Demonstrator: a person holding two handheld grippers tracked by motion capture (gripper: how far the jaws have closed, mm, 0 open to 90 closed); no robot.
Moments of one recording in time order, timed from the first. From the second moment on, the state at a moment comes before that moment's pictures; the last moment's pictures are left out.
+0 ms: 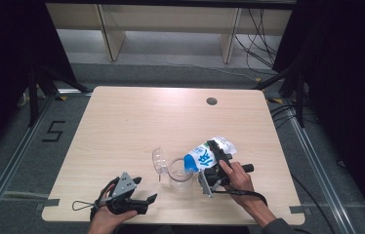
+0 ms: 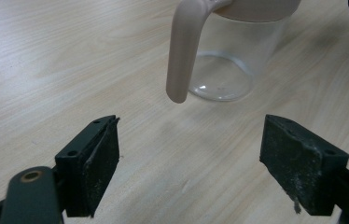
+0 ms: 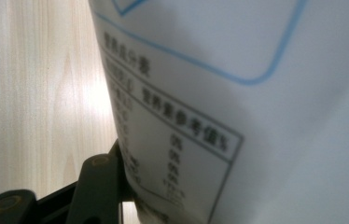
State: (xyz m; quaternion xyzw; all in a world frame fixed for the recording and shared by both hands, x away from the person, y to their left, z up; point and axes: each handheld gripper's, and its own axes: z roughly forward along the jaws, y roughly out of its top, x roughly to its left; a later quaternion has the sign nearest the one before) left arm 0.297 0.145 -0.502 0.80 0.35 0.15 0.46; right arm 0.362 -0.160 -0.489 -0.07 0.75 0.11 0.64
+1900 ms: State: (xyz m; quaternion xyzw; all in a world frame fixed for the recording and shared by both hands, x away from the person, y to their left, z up) left arm 0.297 0.145 -0.502 0.80 0.35 0.15 0.46; right arm 0.358 -0.161 -0.485 -0.09 0.73 0.08 0.67
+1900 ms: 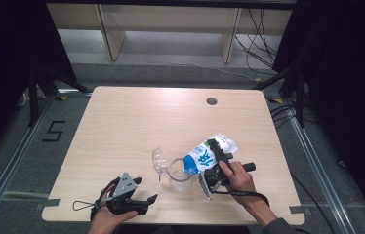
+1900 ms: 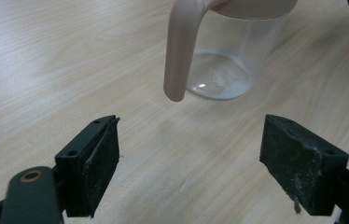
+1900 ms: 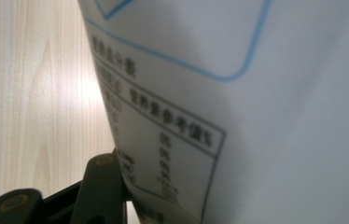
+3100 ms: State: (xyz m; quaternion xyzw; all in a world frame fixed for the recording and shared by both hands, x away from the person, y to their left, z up) left arm 0.297 0.145 -0.502 0.80 0.35 0.15 0.46; right arm 0.357 -0.161 -0.482 -0.10 0.72 0.07 0.68
